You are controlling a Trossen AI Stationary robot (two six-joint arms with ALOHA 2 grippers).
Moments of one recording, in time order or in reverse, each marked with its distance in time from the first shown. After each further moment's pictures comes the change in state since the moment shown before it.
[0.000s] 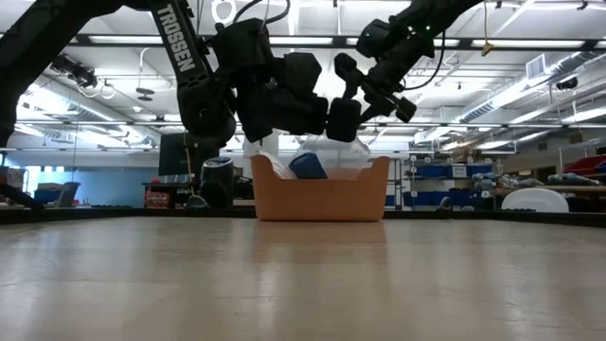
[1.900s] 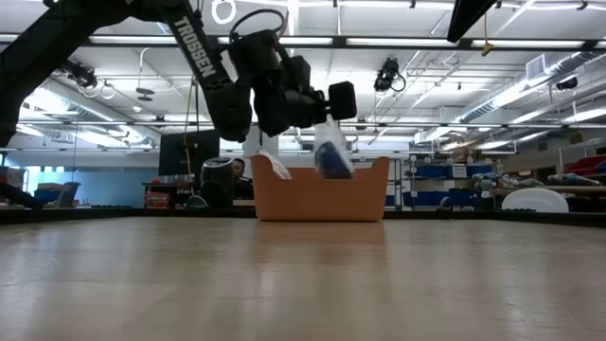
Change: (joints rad) left arm 0.151 0.000 0.109 -0.041 0.071 -0.288; right arm 1.076 -0.205 0.000 -0.565 0.838 -0.639
